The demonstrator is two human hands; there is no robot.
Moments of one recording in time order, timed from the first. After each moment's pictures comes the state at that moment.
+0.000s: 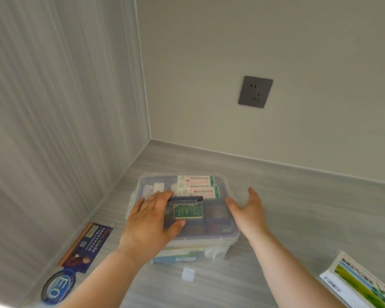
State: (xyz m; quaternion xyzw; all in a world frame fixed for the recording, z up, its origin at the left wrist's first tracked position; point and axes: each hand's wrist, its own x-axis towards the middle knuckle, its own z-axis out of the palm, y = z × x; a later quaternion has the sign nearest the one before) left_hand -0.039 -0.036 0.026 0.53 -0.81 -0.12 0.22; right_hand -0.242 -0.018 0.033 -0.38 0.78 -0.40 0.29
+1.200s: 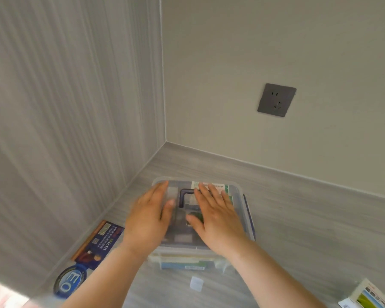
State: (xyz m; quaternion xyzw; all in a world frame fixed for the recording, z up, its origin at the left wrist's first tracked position) left_hand -0.030 -0.049 0.037 0.58 -0.73 -0.17 0.33; right_hand -0.189 -0.035 0.035 -0.78 0.61 -0.10 0.09
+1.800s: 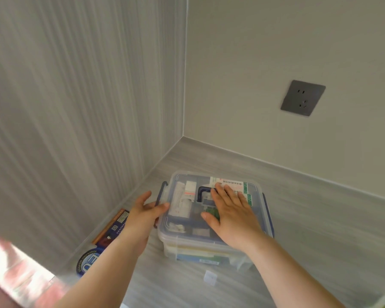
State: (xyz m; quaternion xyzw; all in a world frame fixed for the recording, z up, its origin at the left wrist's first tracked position) left_hand 0.010 -0.048 0.018 0.58 -0.35 -0.56 0.47; right_hand -0.184 -0.044 0.034 -0.77 0.62 0.00 0.13
